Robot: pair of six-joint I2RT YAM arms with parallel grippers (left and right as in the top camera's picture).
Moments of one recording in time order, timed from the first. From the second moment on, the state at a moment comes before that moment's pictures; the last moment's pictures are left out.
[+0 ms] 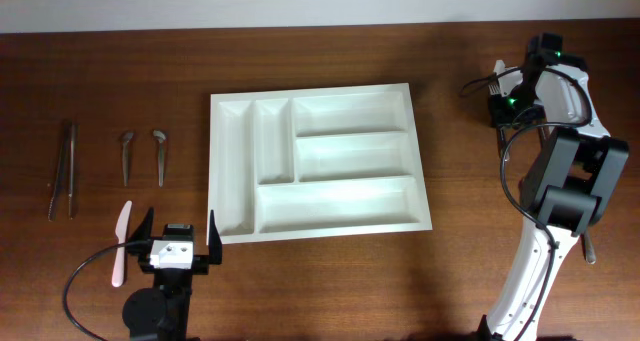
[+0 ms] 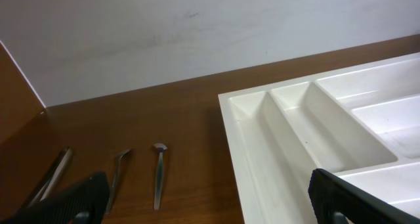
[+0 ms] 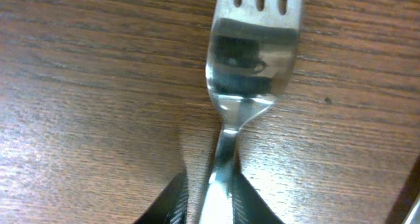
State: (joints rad) left arm 0.11 0.01 0.04 -0.13 0.10 0.20; right arm -0.29 2.44 2.04 -1.03 -0.05 -0.41
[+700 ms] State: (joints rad) left arm 0.11 0.01 0.04 -0.13 0.10 0.20; right arm -0.29 2.48 2.26 -1.19 -0.05 -0.41
